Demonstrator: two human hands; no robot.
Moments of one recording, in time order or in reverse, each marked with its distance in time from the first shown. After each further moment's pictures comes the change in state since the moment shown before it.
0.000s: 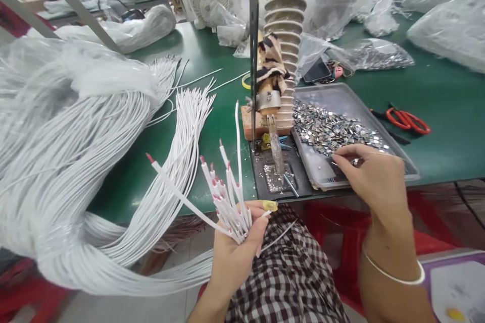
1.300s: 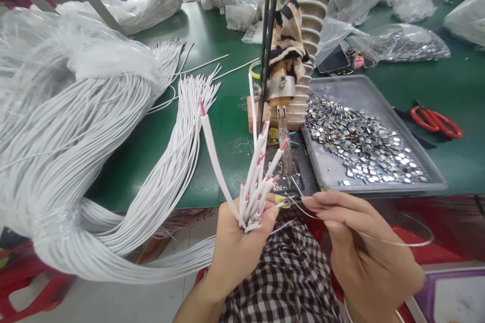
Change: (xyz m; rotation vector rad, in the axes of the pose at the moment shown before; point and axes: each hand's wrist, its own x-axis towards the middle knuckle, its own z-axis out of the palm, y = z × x) left_hand 0.019 0.022 0.009 0.207 -0.051 0.054; right_hand -0.095 -0.058 0.006 0.652 0.042 -0.317
